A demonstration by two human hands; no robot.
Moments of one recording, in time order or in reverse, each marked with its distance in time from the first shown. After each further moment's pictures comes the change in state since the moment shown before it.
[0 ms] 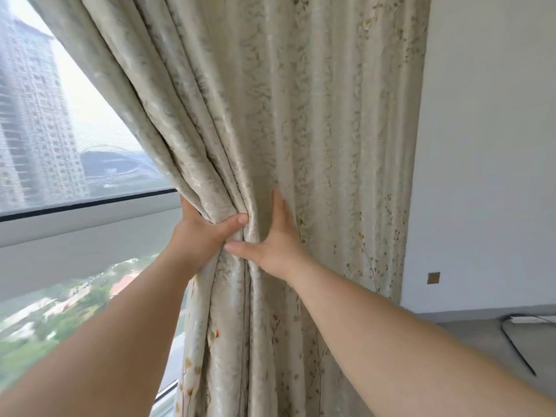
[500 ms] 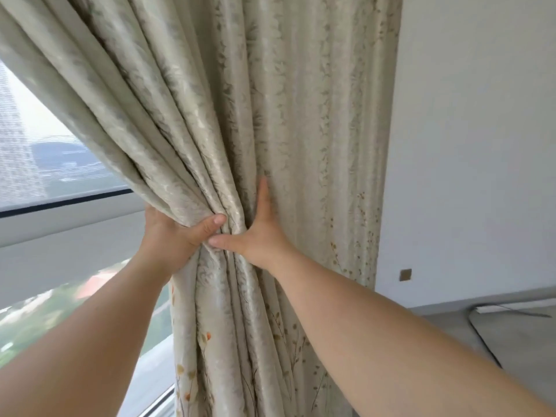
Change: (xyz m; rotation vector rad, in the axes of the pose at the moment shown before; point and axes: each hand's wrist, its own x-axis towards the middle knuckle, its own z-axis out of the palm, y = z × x) left_hand 0.119 -0.049 0.122 -0.076 -0.018 0.050; right_hand 0.136 0.109 -0.069 0.089 0.043 0.006
